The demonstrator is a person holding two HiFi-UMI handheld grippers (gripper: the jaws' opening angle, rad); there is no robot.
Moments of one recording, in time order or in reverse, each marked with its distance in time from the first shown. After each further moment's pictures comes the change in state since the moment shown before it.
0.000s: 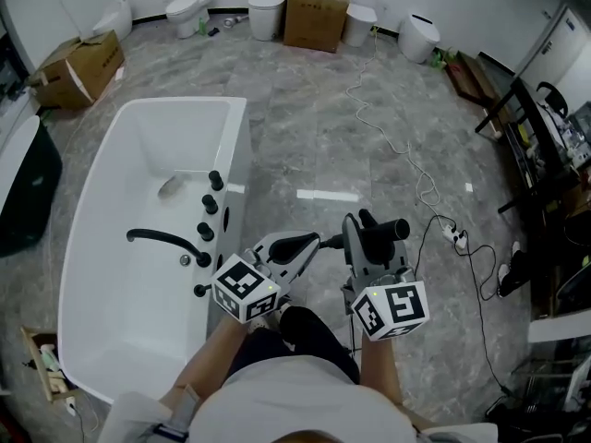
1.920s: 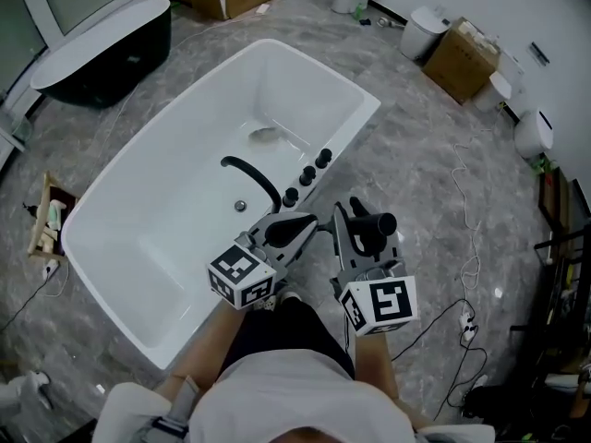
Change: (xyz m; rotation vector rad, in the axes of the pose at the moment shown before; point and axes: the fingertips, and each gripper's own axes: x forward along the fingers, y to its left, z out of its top) left arm -0.207 0.079 0.014 -0.055 -0.179 0.558; right arm 0.085 0.235 -0.019 -0.123 0.060 0.575
